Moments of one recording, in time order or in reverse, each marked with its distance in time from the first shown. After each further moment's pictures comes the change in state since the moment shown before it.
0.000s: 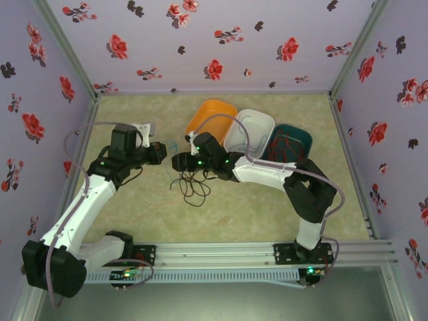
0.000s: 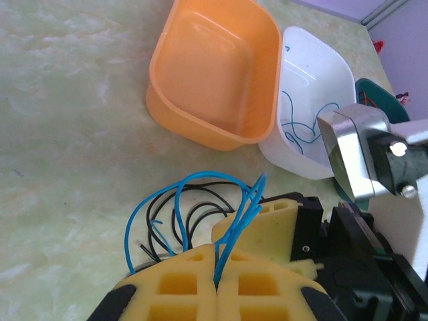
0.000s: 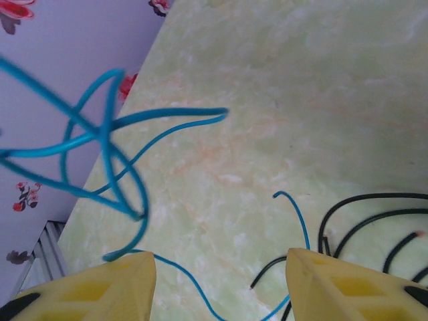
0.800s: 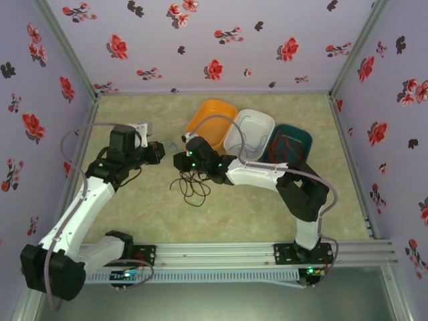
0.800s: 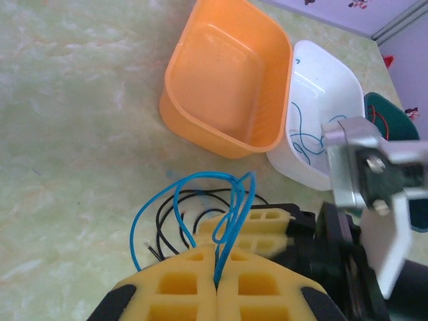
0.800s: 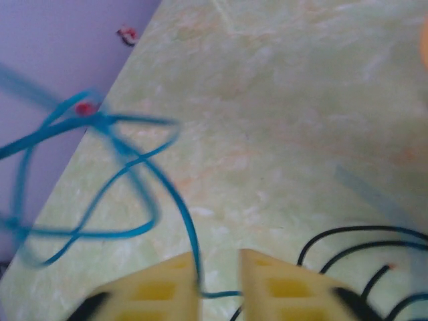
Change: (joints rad) left arm -0.001 -0.029 0.000 -0.010 -0.042 -0.025; right arm 0.032 0.055 0.033 0.024 0.209 -0.017
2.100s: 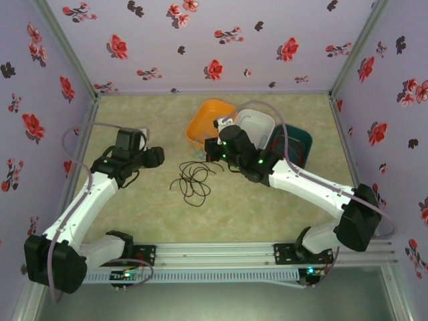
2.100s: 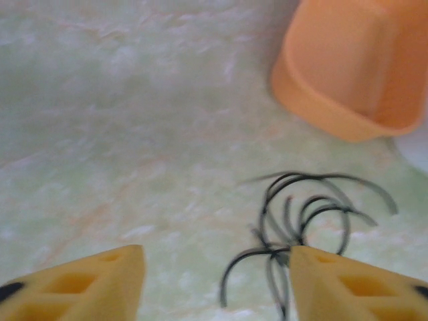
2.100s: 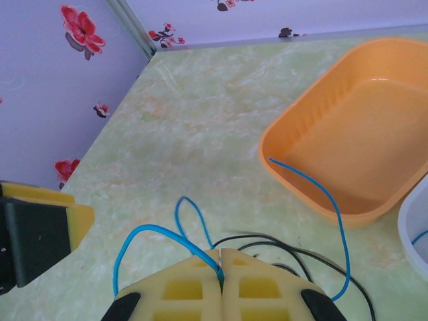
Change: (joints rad) left arm -0.008 0.055 -0.007 -0.084 -0.241 0.068; right arm -0.061 -0.455 -0.089 -0.299 0.164 -0.125
